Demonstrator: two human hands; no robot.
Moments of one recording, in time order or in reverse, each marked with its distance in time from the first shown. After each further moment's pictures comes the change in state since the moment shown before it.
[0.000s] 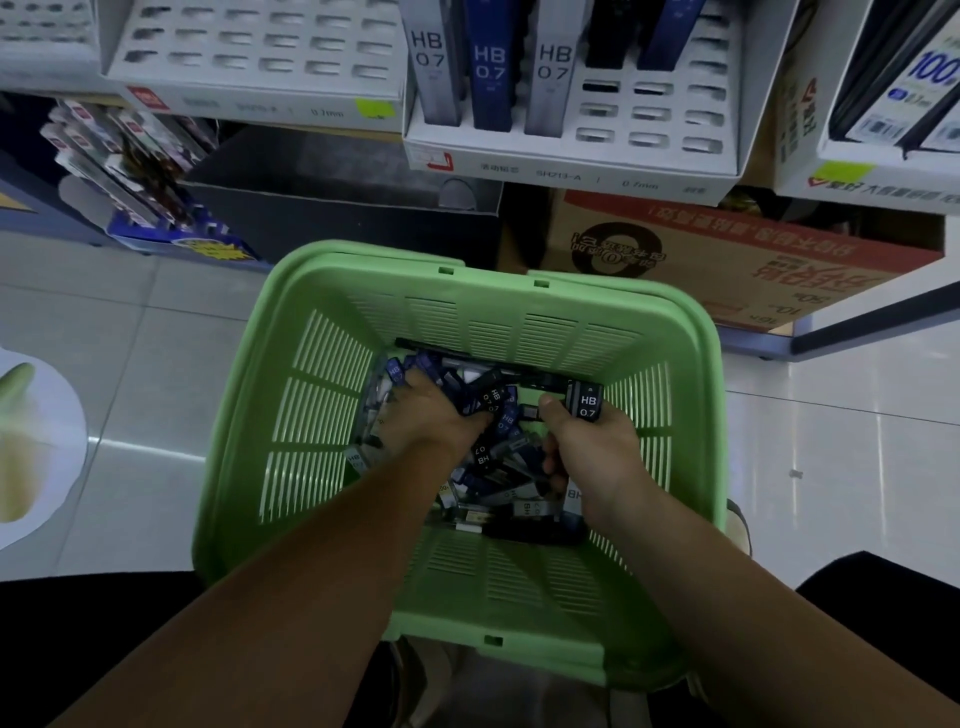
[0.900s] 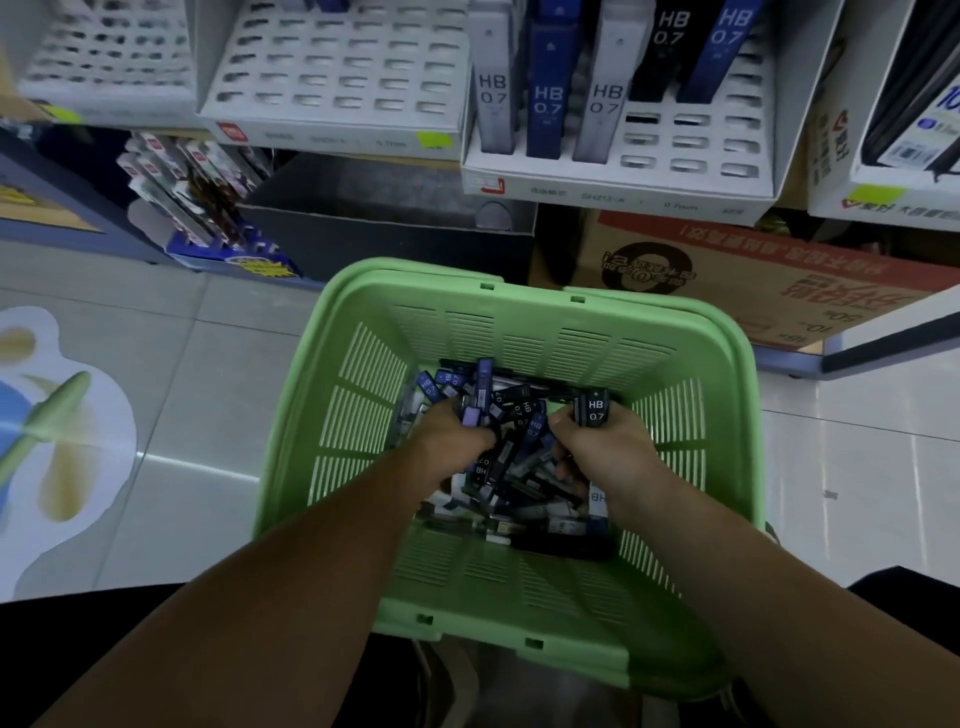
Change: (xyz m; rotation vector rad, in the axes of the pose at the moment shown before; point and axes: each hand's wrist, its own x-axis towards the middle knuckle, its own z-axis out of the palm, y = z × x) left_hand -0.007 -0.028 -0.028 -0.640 -0.402 0.071; right_hand 0.010 -0.003 0.009 -0.182 -0.096 -0.036
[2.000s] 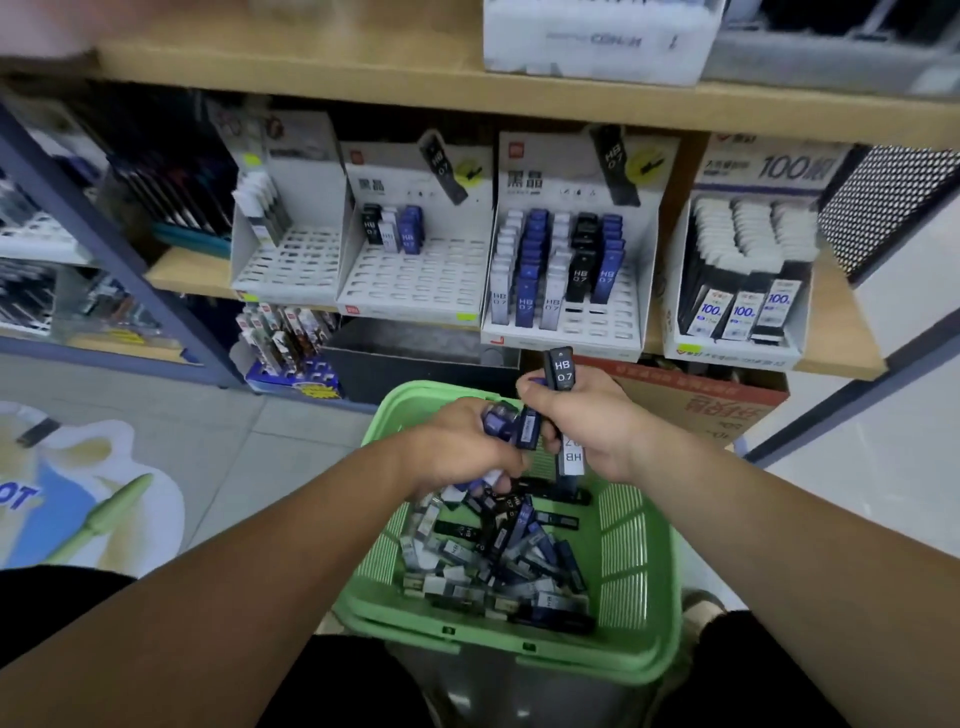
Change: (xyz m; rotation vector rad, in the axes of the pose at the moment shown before) left_hand -0.194 0.130 -0.080 0.116 -0.218 0.428; right_hand -0.125 -0.139 -0.005 -0.039 -0.161 -0.413
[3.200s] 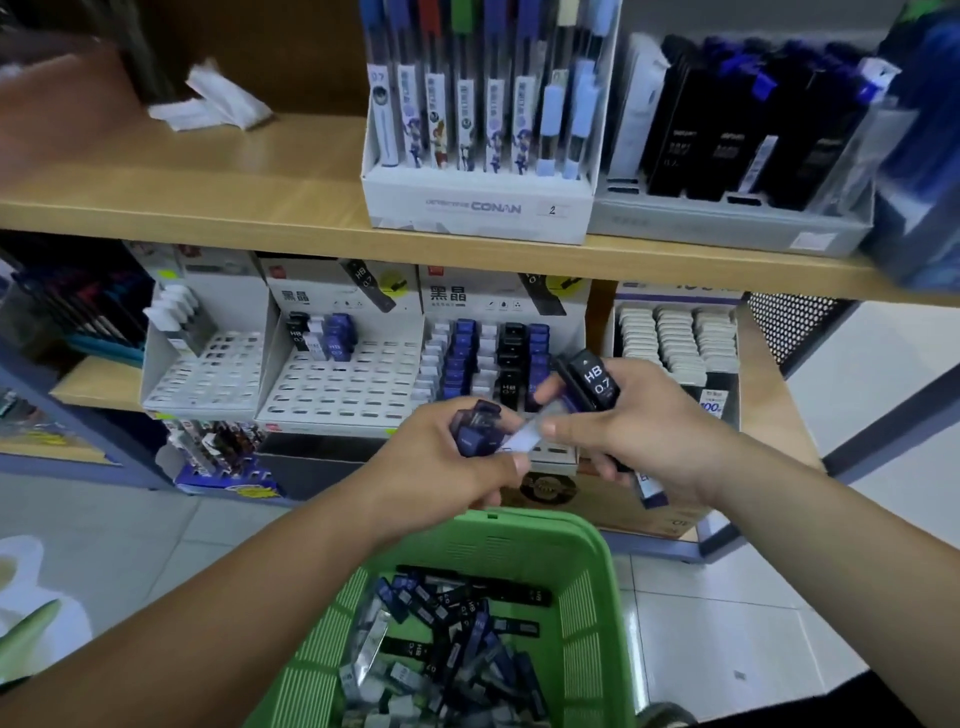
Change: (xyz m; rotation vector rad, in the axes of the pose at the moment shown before) left_hand 0.011 0.121 -0.017 -0.069 0.149 0.268; right_hand -0.009 -0.112 -0.112 -0.212 -0.092 -0.266
